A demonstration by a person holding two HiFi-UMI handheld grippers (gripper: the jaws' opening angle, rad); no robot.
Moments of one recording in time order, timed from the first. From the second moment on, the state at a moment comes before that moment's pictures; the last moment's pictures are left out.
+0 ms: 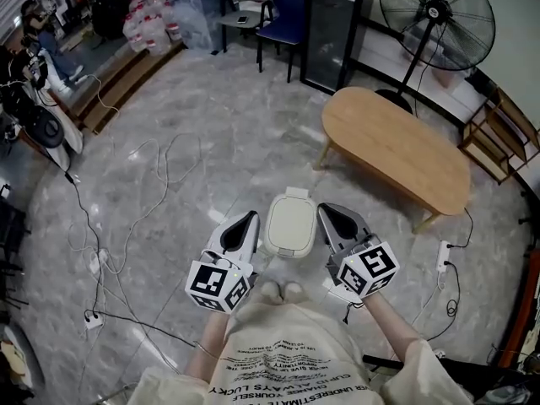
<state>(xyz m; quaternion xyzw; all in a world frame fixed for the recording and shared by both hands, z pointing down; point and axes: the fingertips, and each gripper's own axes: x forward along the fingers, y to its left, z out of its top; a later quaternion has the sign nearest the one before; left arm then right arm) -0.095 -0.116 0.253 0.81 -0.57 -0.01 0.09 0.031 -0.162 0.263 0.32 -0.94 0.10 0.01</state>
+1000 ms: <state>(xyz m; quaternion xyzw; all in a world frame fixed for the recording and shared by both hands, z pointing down) -0.119 -0.130 0.239 0.79 -0.60 -0.02 0.06 0.080 -0.189 0.233 0.40 -0.91 0.08 -0.04</state>
